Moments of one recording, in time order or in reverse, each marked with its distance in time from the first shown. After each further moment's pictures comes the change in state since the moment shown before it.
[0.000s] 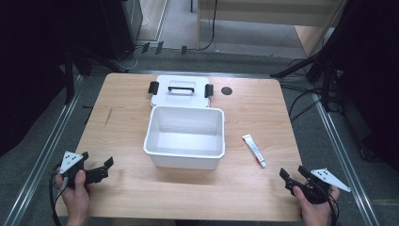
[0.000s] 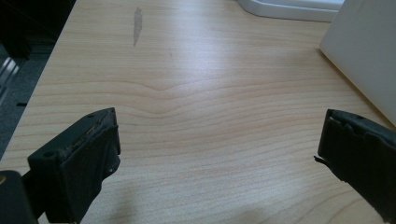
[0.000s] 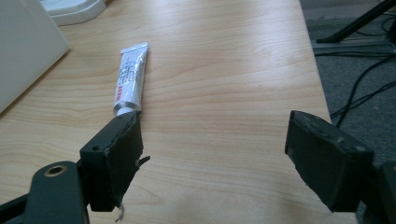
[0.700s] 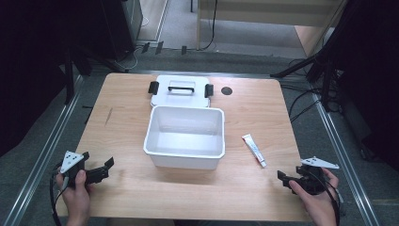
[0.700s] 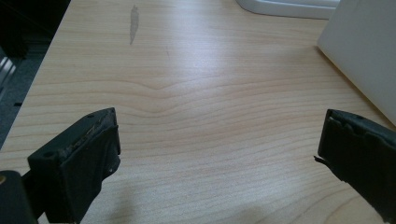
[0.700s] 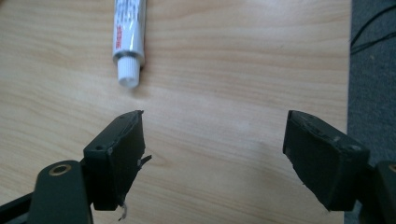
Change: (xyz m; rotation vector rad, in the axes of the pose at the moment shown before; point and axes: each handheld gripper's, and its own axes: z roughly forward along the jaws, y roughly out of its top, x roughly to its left) left arm -0.001 0.000 0.001 0.009 -0.004 0.003; right arm 0.016 0.036 0.011 0.391 -0.035 -0.125
